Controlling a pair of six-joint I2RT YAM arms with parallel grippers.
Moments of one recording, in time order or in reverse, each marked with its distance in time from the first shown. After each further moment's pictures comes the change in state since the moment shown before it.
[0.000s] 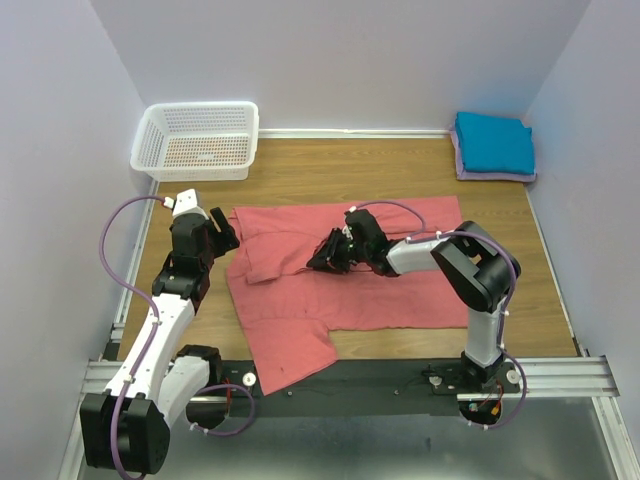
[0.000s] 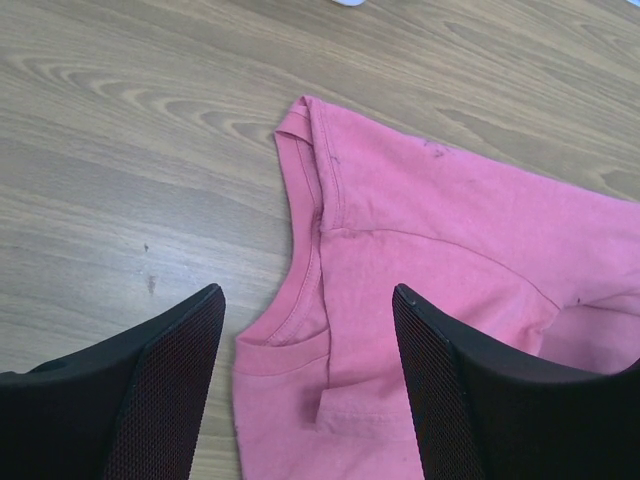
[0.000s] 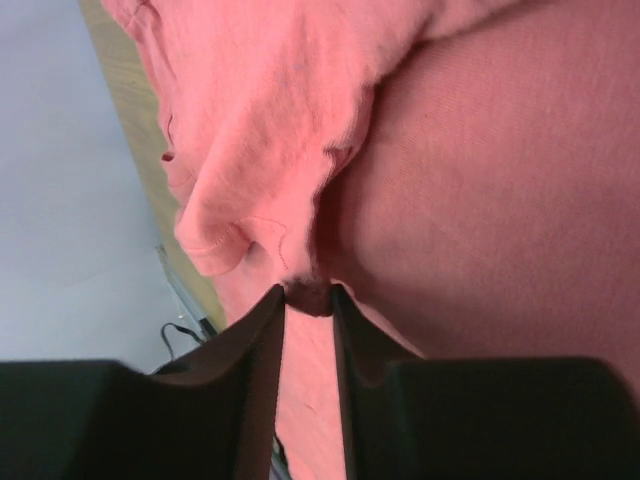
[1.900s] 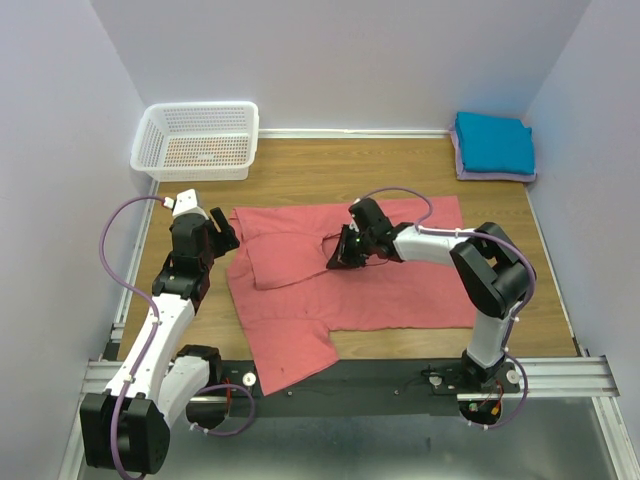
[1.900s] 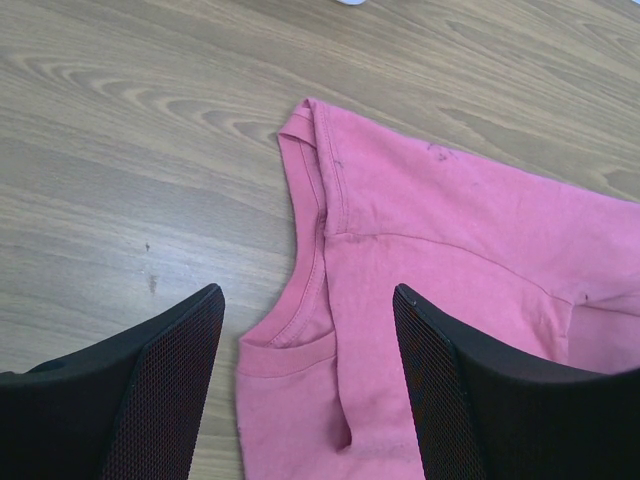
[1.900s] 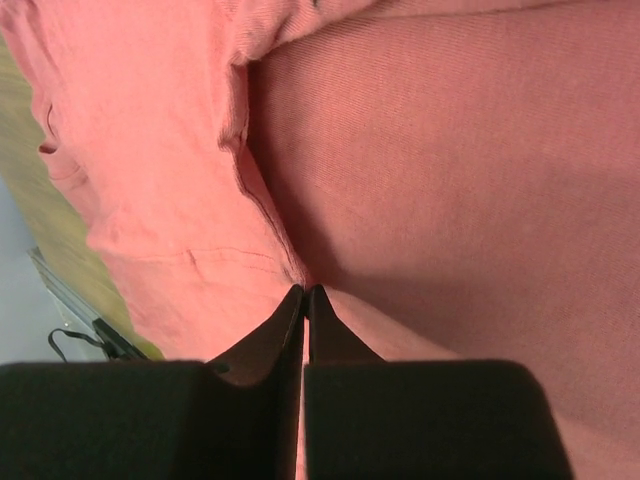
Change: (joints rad) left arm 0.000 0.000 -0.001 0.000 -0.003 0.001; right arm -0.049 -0.084 0.107 -0.433 0.080 -0.260
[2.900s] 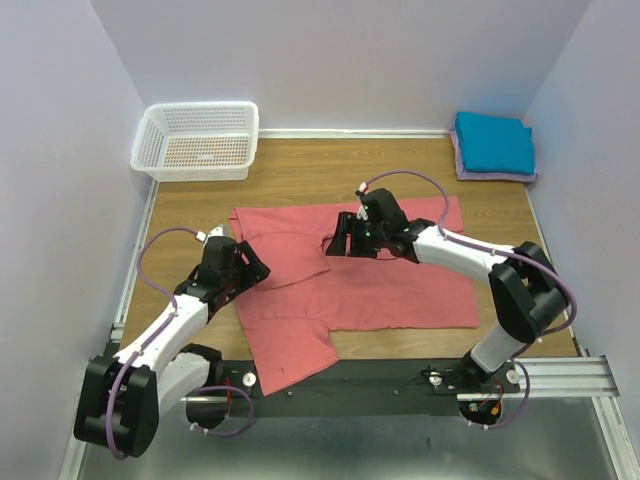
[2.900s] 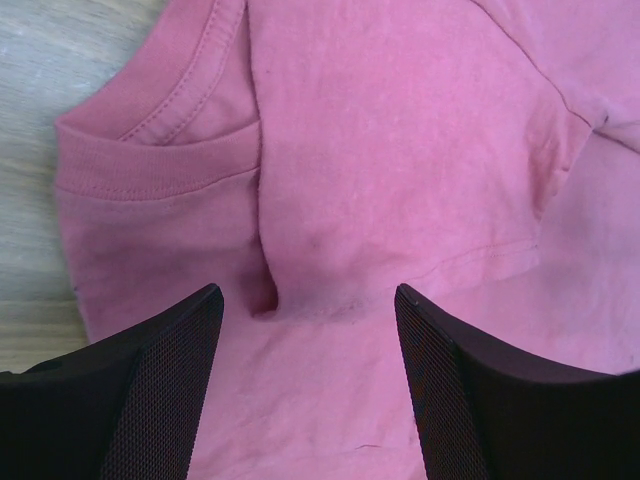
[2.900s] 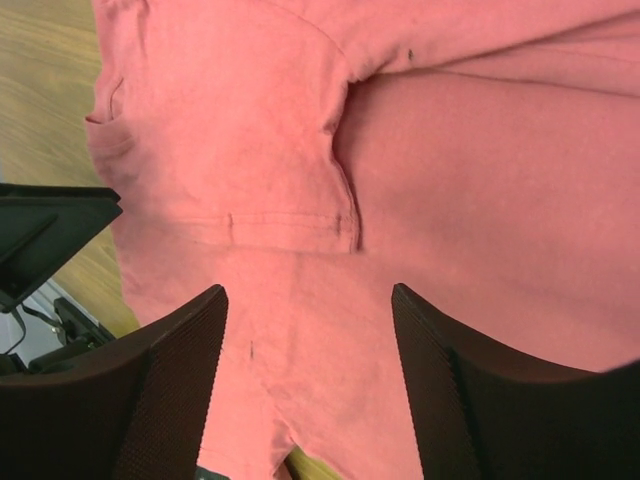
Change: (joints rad) left arm -0.146 0.103 -0.175 -0.045 0.188 -0.344; right arm -0.001 -0.202 -0.003 -0.085 0.076 -0.204
